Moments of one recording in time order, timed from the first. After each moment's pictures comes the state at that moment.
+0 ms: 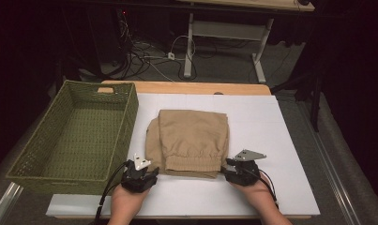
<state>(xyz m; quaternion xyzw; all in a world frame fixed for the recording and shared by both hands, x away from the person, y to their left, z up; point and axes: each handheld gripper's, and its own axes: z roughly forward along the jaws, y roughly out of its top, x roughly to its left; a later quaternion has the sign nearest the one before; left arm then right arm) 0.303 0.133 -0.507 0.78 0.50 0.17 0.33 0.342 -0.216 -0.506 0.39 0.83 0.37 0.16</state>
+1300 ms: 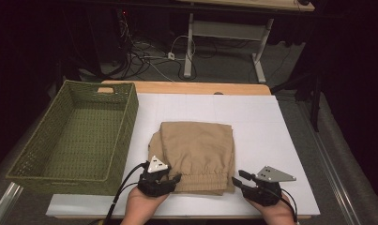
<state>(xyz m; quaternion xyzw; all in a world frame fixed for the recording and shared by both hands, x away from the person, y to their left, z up) 0.293 0.091 -0.495 0.81 0.43 0.07 0.40 0.282 -0.258 -0.488 0.38 0.80 0.43 0.17</state>
